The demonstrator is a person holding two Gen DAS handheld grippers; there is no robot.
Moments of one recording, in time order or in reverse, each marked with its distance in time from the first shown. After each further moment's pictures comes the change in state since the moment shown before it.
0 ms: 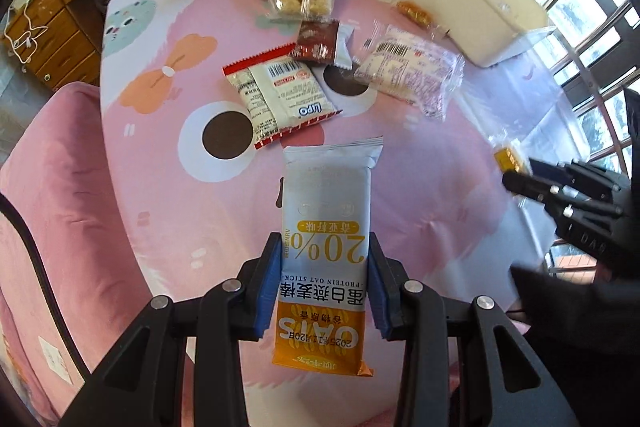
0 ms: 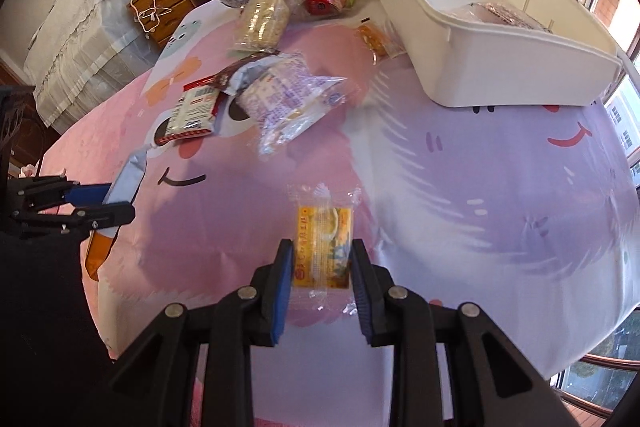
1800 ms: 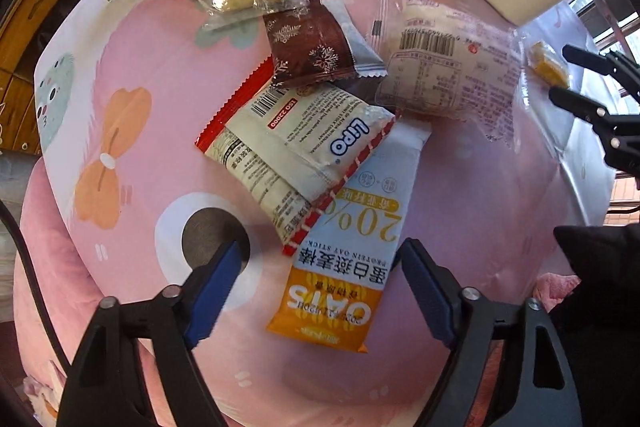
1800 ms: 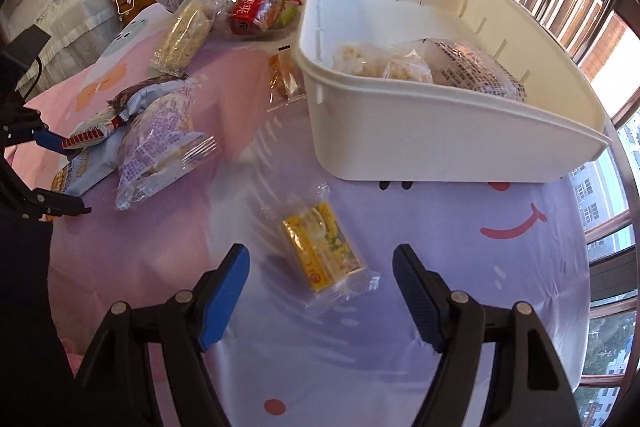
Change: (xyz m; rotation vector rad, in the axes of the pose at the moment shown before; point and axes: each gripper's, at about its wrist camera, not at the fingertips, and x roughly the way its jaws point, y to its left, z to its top) left arm 0.088 -0.004 0.092 0.258 0.223 0.076; right arm 0.028 -0.066 0.048 -0.121 -0.043 -0.177
